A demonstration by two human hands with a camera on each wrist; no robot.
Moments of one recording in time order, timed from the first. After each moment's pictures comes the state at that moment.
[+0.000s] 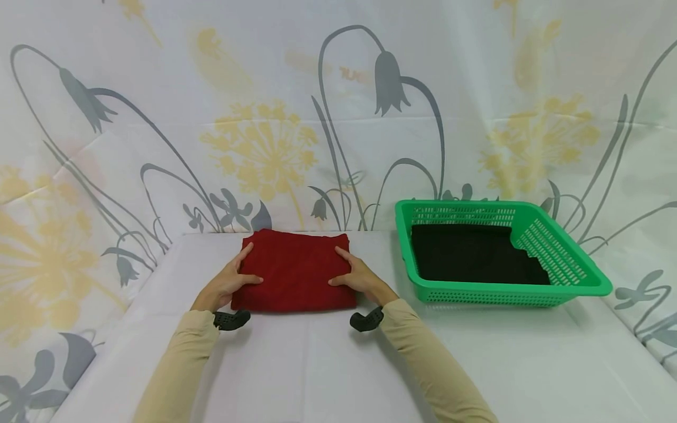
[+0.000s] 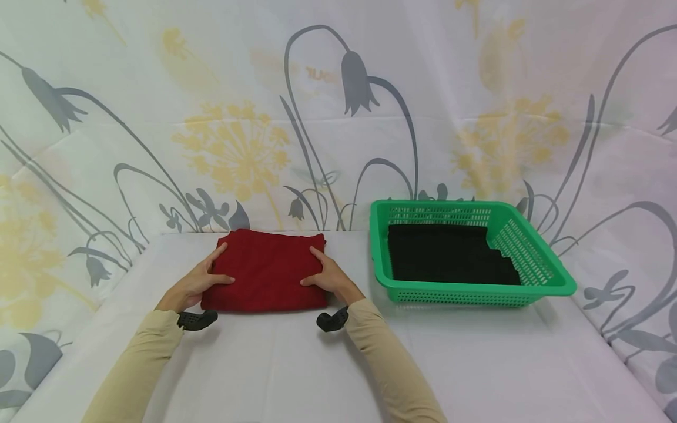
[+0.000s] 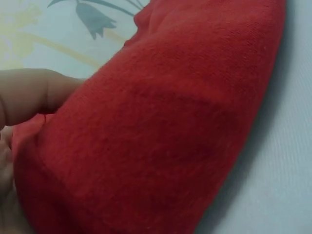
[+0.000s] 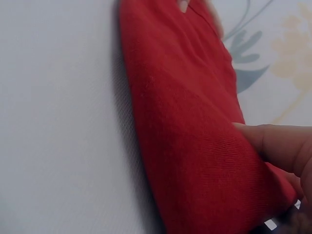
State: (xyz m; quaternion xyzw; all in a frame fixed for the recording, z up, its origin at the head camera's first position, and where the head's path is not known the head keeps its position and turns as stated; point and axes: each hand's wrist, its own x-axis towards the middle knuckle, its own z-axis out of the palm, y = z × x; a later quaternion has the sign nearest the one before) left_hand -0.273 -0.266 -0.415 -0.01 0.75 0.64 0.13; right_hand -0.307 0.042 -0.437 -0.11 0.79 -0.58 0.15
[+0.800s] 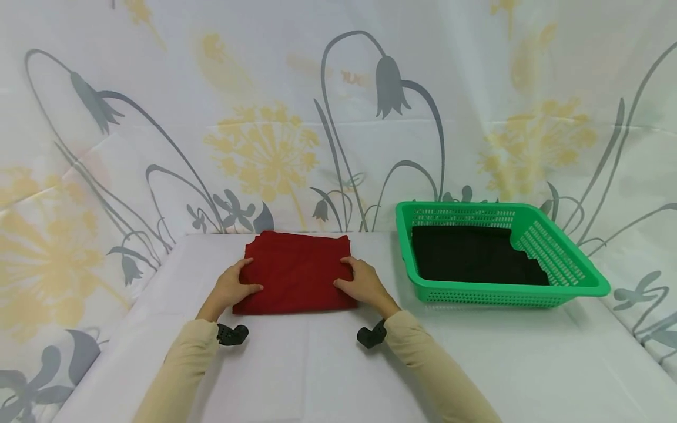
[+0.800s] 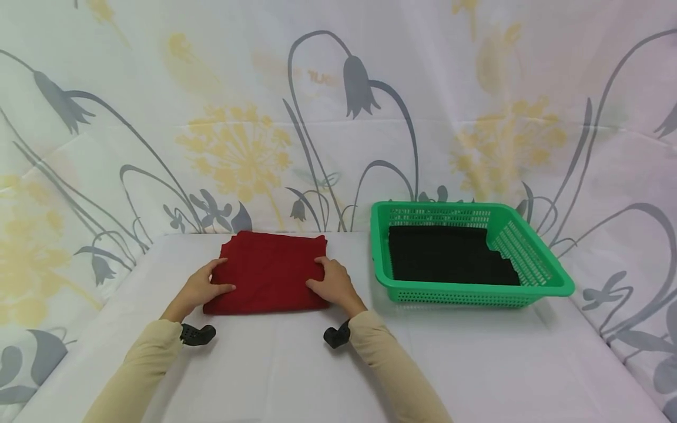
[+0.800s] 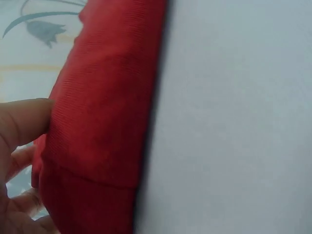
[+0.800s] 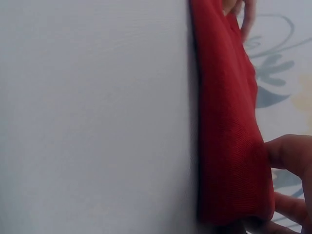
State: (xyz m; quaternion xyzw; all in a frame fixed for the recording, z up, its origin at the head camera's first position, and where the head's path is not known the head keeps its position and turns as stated) left_hand -0.257 -0.267 -0.421 0.03 0.93 0.36 0.01; right_hand -0.286 0.046 -0.439 -0.18 0.91 -0.38 -0.02
